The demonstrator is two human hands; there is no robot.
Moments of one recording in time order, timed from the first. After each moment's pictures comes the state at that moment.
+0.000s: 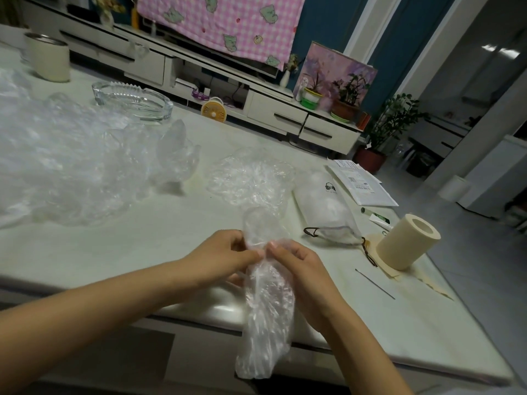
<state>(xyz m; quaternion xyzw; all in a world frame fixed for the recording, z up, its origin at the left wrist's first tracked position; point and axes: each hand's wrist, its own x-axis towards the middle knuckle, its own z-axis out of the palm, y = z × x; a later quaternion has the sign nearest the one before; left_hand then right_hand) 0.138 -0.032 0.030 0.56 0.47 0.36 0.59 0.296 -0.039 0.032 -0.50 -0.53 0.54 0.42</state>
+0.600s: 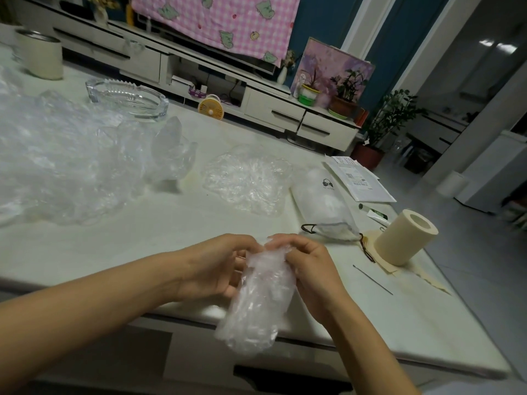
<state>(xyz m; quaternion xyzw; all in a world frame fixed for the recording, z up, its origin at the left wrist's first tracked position) 0.139 -0.027 0.032 0.40 0.38 0.26 0.79 0.300 -0.036 0.037 -0.52 -0.55 0.48 0.44</state>
